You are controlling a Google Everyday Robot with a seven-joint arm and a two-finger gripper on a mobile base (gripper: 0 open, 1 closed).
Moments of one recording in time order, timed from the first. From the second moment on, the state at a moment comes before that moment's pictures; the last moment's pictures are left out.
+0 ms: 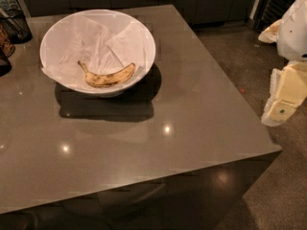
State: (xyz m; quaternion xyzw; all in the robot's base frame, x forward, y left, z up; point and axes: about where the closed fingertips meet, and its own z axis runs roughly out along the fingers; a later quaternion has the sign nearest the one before) arm 0.438 -0.217 0.976 -0.60 0.78 -0.03 0.16
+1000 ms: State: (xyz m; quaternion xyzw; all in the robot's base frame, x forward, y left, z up) arm 0.475 -0.163 0.989 -0.62 0.77 -0.04 0.14
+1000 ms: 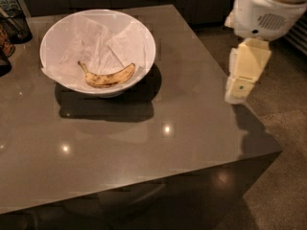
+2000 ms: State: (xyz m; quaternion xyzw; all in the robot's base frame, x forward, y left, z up) arm 0.504 -0.119 0.994 -0.66 0.74 -0.07 0.13
